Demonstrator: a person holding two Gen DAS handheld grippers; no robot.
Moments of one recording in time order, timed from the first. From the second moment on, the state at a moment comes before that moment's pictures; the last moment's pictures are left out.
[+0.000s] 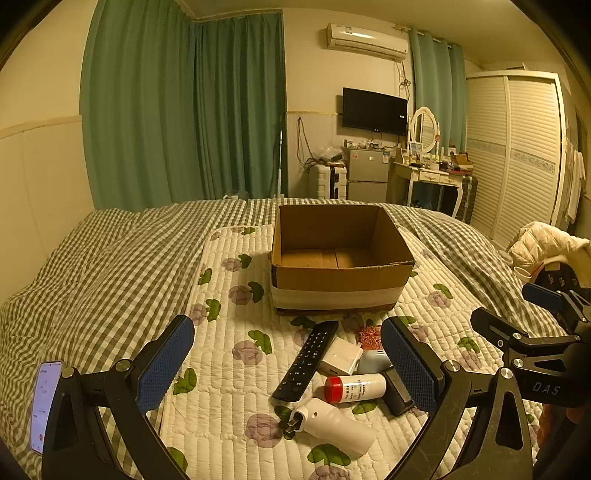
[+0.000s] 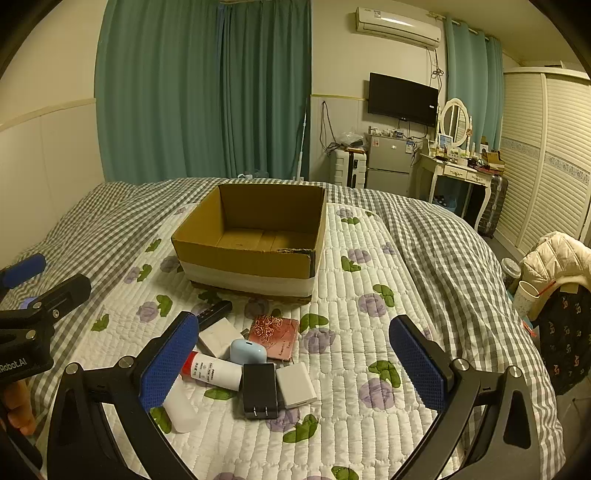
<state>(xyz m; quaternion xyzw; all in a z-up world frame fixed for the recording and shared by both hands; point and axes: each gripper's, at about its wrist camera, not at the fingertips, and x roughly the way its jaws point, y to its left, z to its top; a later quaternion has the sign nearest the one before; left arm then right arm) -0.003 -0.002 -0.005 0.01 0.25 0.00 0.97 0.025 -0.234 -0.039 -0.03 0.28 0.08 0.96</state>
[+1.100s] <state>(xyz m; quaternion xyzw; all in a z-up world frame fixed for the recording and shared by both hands) -0.003 -0.003 -0.006 0.01 0.25 0.00 0.97 0.025 -0.231 -0.038 -0.03 0.28 0.08 0.96</state>
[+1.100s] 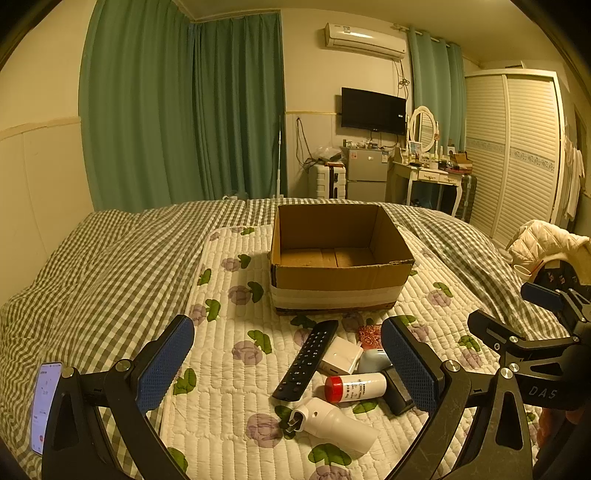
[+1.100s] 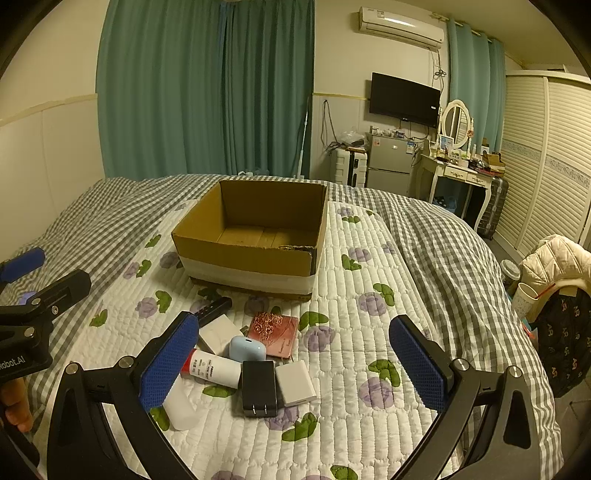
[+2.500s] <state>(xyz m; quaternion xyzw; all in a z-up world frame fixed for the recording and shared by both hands) 0.020 -0.016 -0.104 0.00 0.40 0.01 0.91 0.048 -0.221 -0.097 -0.07 0.38 0.08 0.92</state>
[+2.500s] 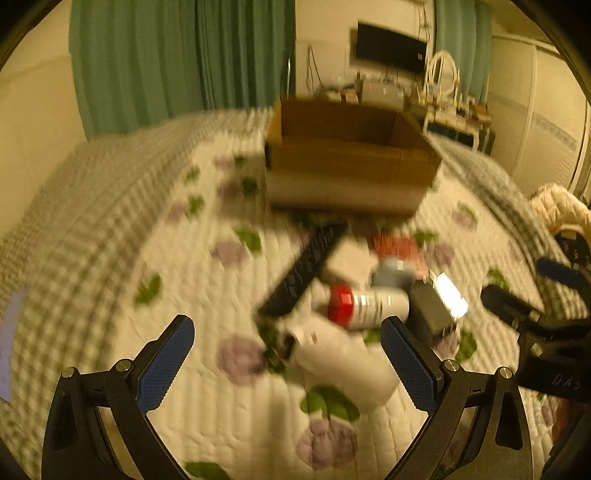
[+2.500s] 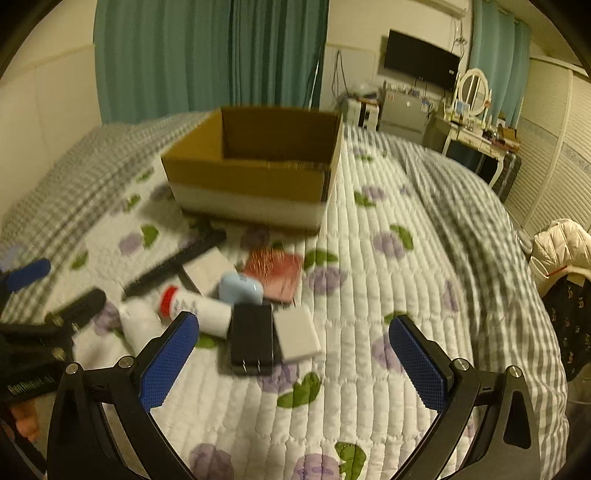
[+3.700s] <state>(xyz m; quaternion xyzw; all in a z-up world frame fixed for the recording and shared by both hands) 0.039 -0.015 -0.095 0.01 0.43 -0.03 0.90 0.082 -0.192 -0.161 -0.08 0.46 0.13 0.88</state>
